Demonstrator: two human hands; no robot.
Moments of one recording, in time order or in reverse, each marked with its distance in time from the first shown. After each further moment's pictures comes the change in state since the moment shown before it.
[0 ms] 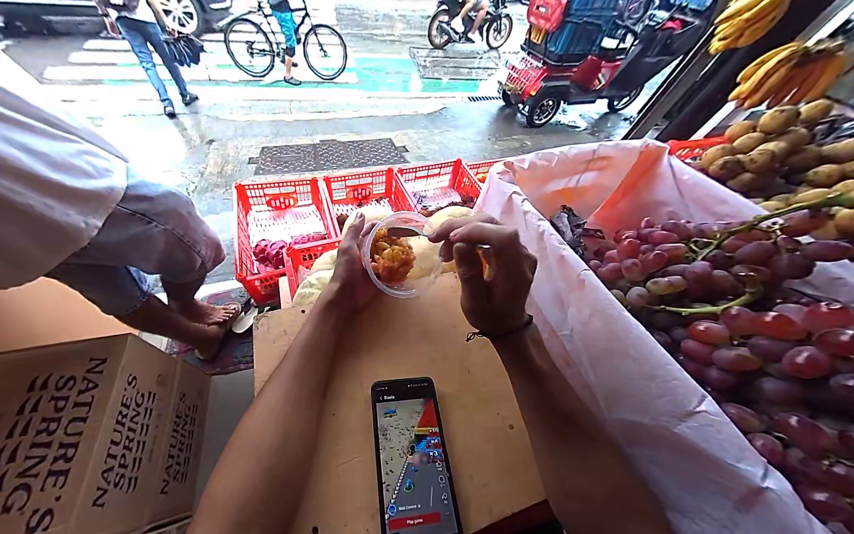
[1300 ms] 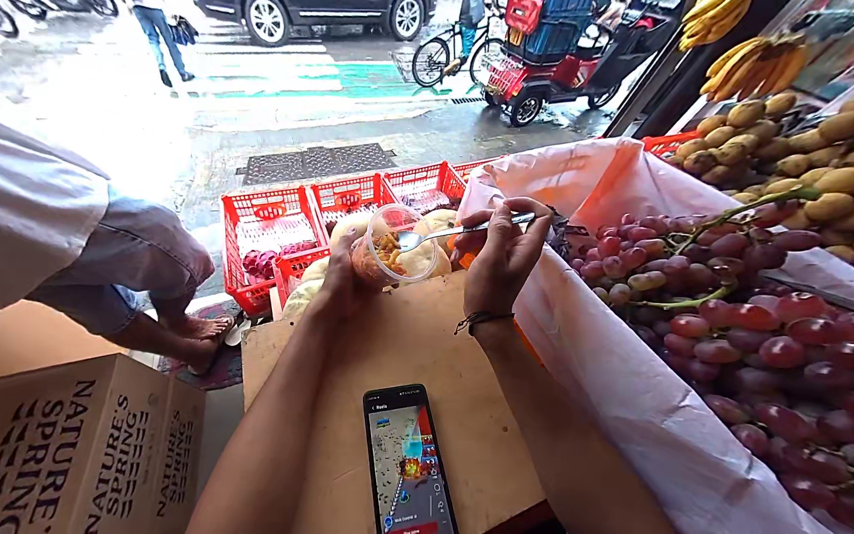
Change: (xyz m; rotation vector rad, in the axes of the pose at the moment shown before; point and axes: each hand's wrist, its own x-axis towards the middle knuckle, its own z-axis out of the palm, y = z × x) left_hand 0.008 -0.004 -0.006 0.159 0.087 -0.101; right_hand -0.005 -0.005 0.006 0.113 0.488 0.795
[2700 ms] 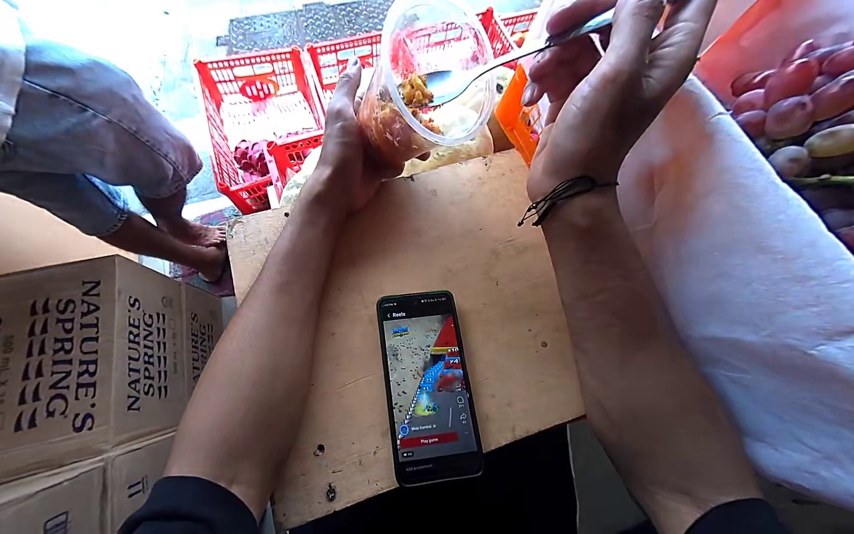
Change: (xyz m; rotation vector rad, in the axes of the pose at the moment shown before) left_hand 0.003 0.003 0.000 0.000 -0.033 0.028; right_hand 0.035 0.016 0.004 0.243 0.031 0.016
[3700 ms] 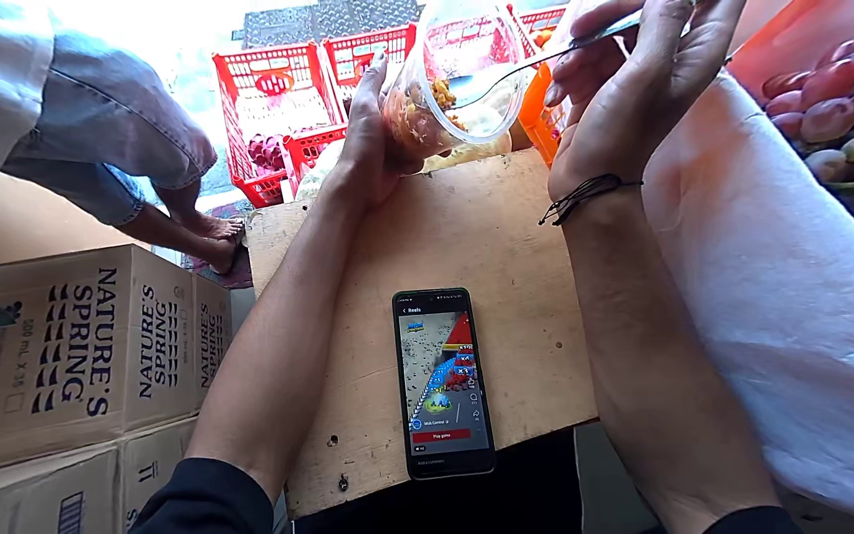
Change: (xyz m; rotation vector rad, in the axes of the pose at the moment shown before) left_hand 0.003 -0.002 -0.003 0.017 -0.007 -0.011; right_hand 0.001 0.005 -0.002 0.000 -0.020 0.017
